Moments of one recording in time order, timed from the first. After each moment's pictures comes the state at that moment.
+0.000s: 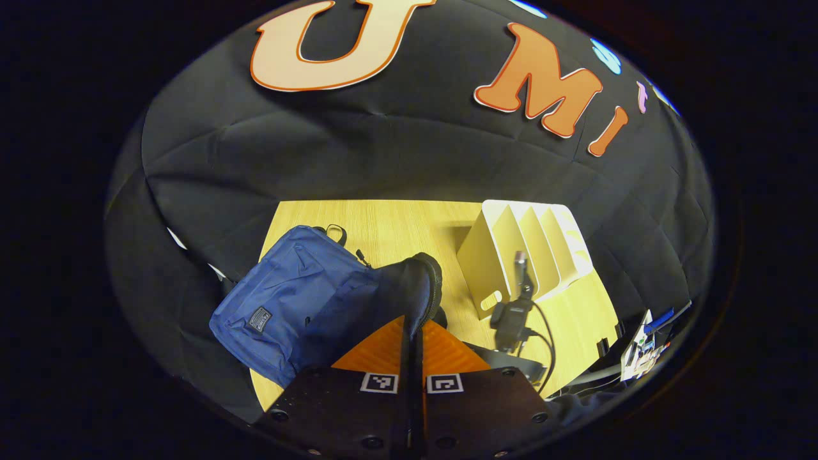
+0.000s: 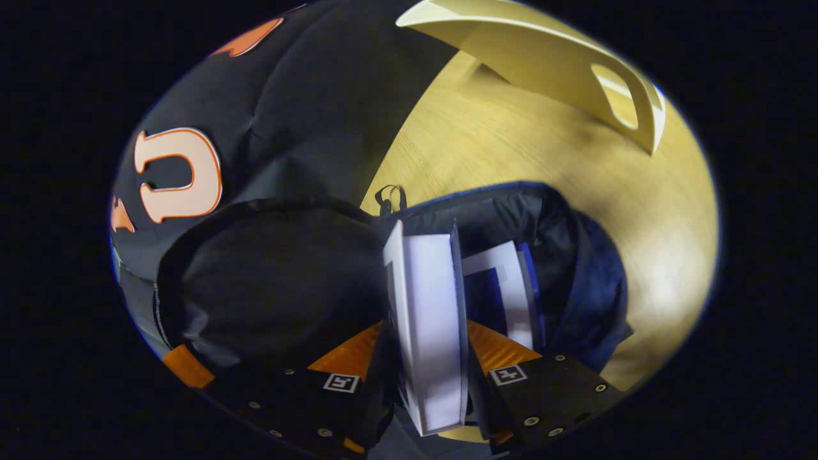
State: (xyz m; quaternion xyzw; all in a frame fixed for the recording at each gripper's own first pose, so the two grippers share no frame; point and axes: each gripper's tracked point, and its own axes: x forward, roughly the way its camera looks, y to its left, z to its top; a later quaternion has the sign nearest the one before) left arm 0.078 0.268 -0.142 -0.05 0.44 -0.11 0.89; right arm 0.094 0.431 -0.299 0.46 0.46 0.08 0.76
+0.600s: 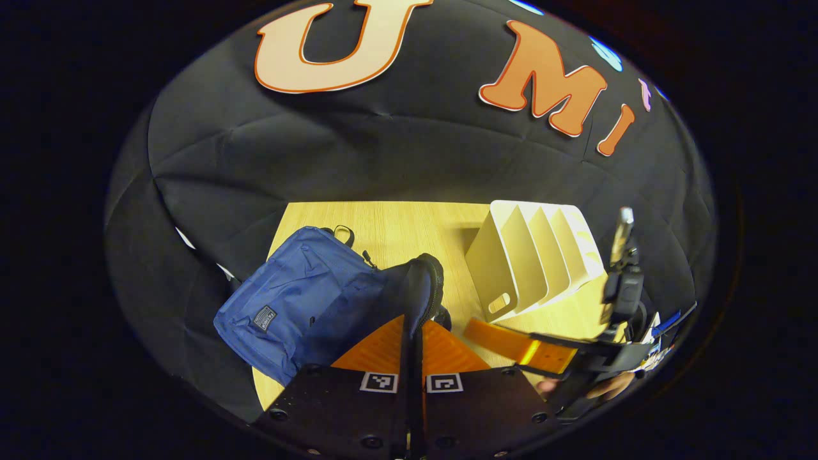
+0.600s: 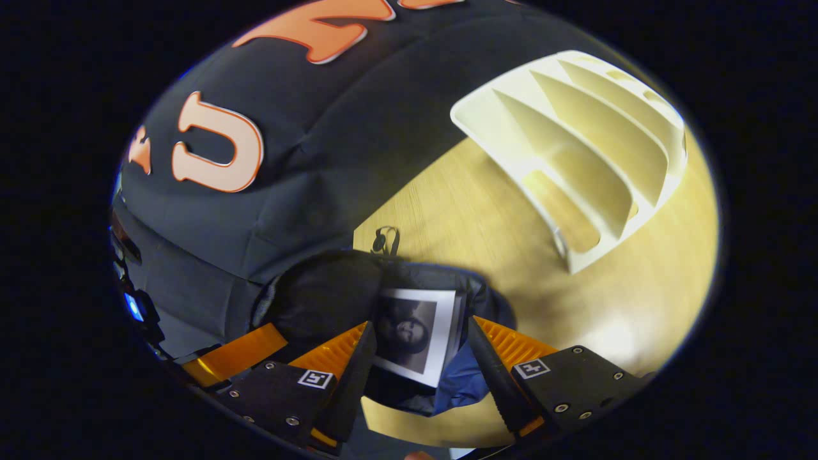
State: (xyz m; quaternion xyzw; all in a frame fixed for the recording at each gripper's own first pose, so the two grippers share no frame) left arm 0.079 0.264 -0.149 -0.04 0.44 -0.08 0.89; right arm 0.084 0.306 -0.228 0.30 0.40 0.06 0.86
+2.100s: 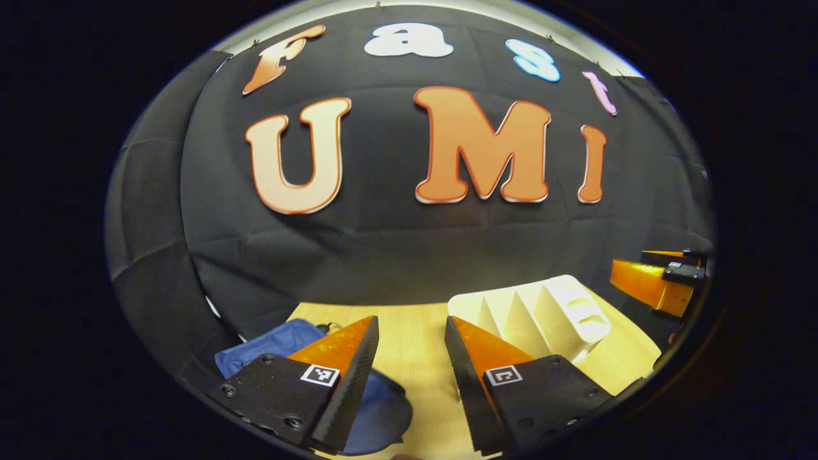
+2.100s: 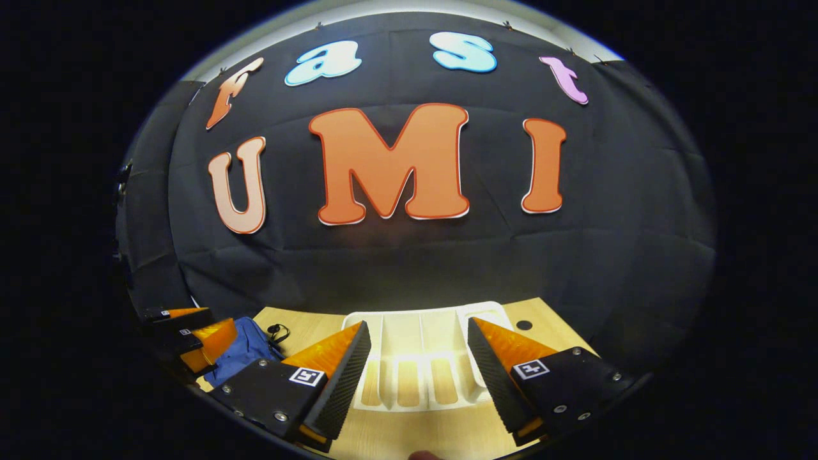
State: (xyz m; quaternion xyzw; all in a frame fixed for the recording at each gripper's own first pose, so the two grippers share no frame) left arm 0.101 0.110 -0.052 0.03 0.15 -0.01 0.99; right arm 0.093 0.043 -0.029 0.00 0.10 -0.02 0.99
